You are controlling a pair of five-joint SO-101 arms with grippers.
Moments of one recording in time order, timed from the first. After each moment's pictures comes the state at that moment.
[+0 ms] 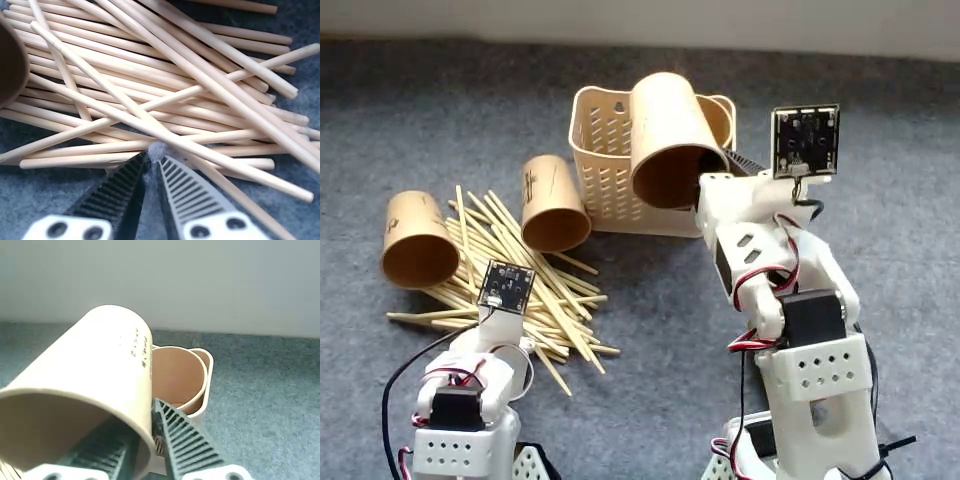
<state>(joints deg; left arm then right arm) -3.6 -104.3 96.0 75.9 -5.1 -16.4 -50.6 34.5 43.0 -2.9</state>
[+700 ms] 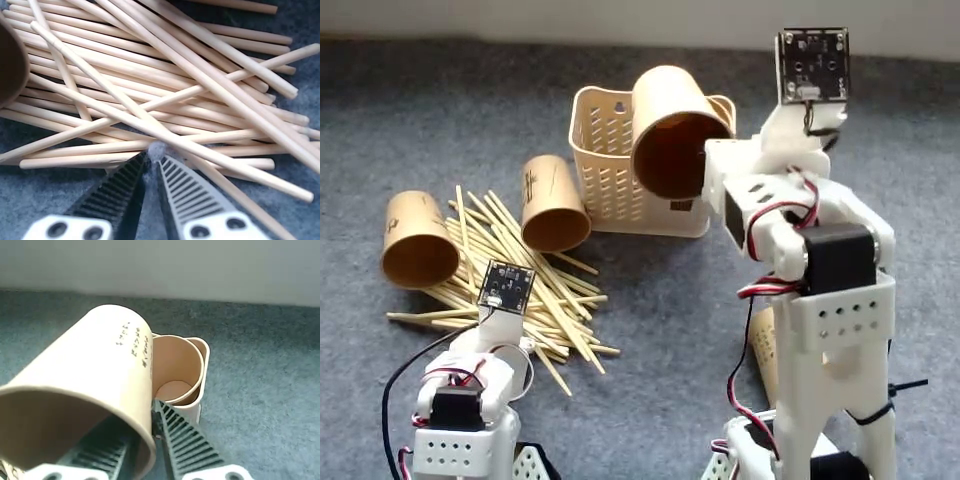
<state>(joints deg) -3.6 -104.3 96.0 75.9 -5.1 -16.4 -28.7 -6.6 76.1 -2.9</state>
